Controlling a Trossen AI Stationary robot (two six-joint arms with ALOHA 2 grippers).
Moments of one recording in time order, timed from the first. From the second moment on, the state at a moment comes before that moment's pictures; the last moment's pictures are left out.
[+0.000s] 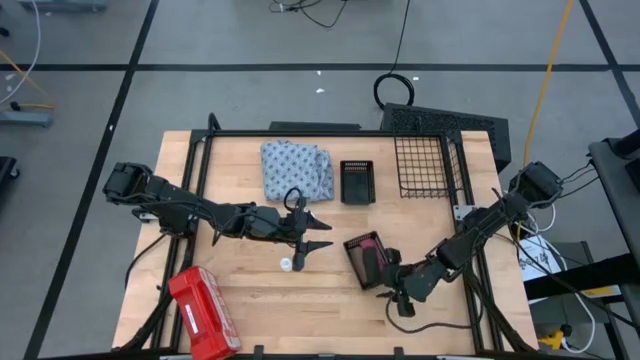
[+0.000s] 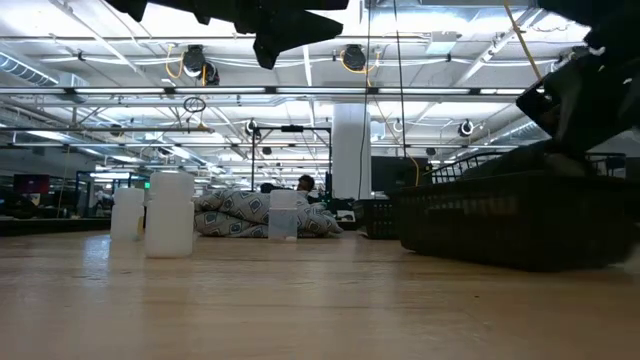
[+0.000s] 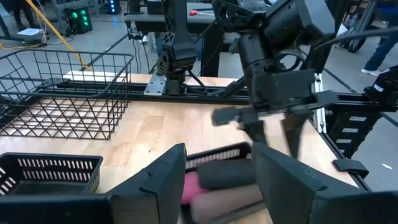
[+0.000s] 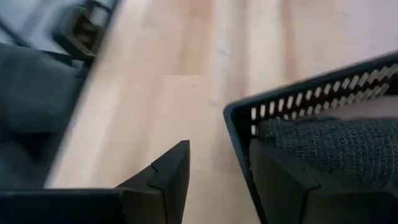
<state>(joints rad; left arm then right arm) -0.22 1.52 0.86 0.46 -0.17 -0.10 0.67 1.43 0.66 0.03 0.25 0.53</state>
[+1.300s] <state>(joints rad) -0.22 1.52 0.86 0.44 -0.17 -0.11 0.68 1.38 0.66 -0.28 0.31 0.37</state>
